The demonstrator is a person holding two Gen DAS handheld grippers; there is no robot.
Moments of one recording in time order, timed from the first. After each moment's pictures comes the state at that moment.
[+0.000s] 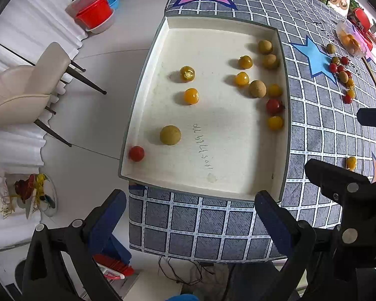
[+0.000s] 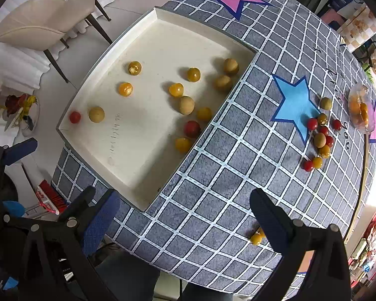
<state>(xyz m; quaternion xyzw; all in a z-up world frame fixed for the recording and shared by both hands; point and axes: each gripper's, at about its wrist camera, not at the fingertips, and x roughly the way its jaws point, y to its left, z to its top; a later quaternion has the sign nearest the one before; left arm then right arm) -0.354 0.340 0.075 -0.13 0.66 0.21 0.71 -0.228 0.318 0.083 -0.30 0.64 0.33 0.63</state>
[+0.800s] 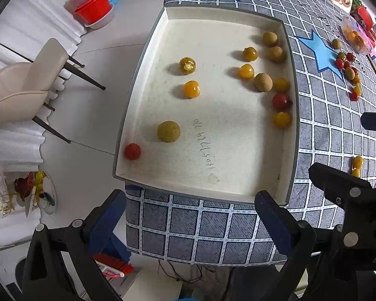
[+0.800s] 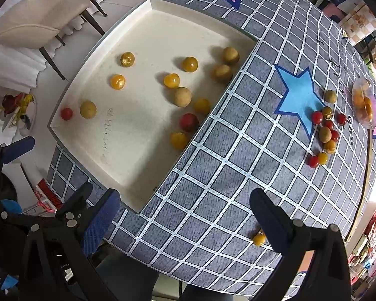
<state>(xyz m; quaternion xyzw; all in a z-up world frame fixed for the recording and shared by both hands) -0.349 0.341 0.058 -0.13 0.67 0.22 0.70 -0.227 0.318 0.068 -0.29 0.66 0.31 0.62</state>
